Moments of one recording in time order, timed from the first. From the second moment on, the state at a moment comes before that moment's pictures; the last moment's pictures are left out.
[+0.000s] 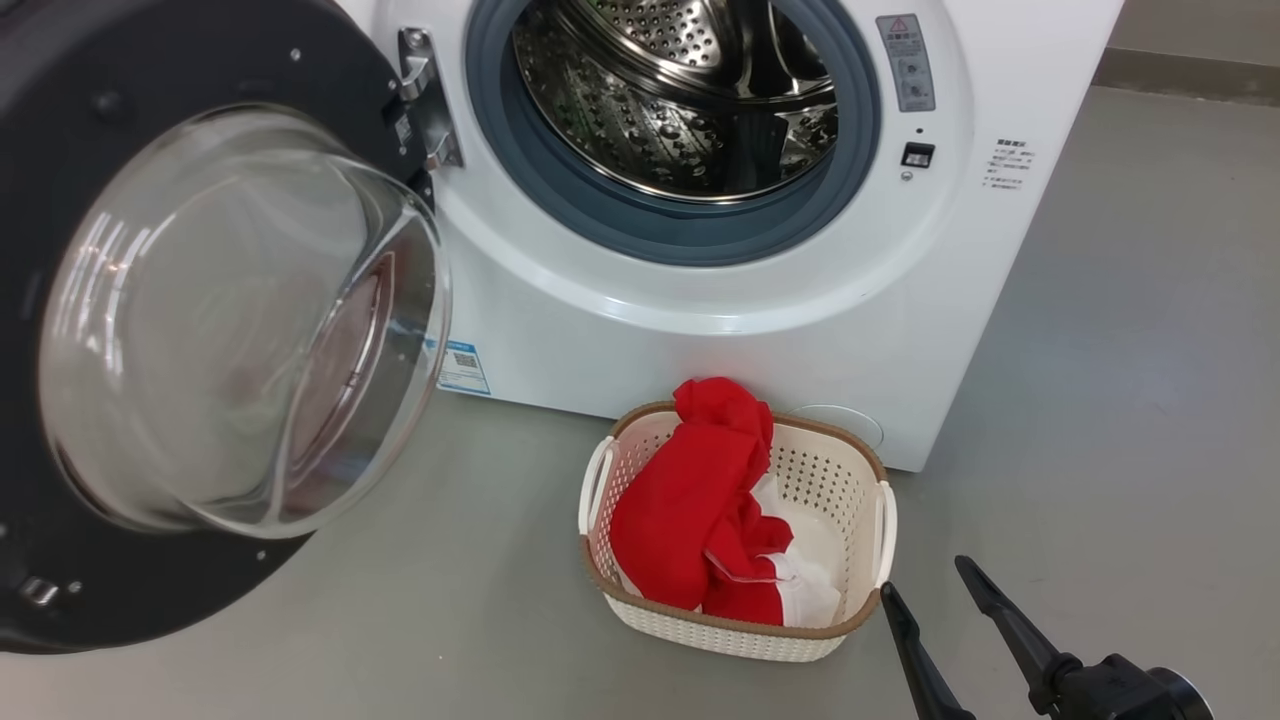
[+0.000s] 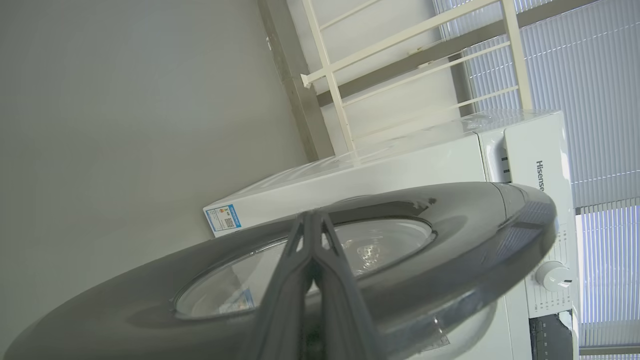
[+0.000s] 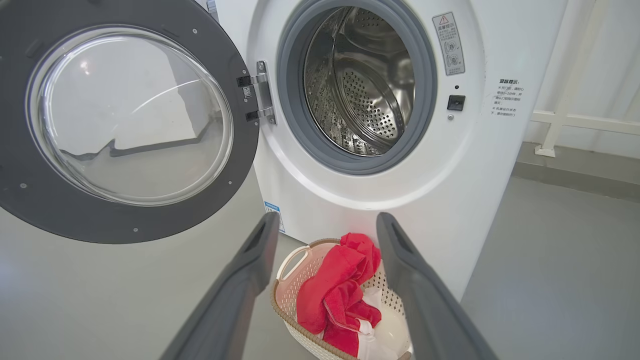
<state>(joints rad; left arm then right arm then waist) -0.77 0.57 0.26 0.99 -1.34 -0.08 0.70 0.20 -0.05 0.11 -0.18 0.12 0.13 -0.12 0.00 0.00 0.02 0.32</state>
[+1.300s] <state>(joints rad) -0.34 0.29 0.31 0.09 -1.51 0.24 0.86 0.21 -0.05 0.11 -0.12 0.17 0.13 -0.19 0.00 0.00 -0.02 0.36</state>
